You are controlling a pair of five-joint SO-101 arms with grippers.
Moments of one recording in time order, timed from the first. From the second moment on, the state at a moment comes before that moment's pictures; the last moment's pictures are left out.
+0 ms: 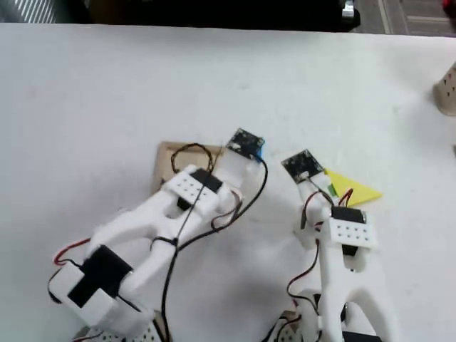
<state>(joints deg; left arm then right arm) 31.2 2.2 35.5 50.0 6.5 5.6 -33.2 67.0 49.4 39.0</state>
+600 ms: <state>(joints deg) 16.7 2.4 32.4 50.6 6.7 5.6 -33.2 67.0 49.4 39.0</state>
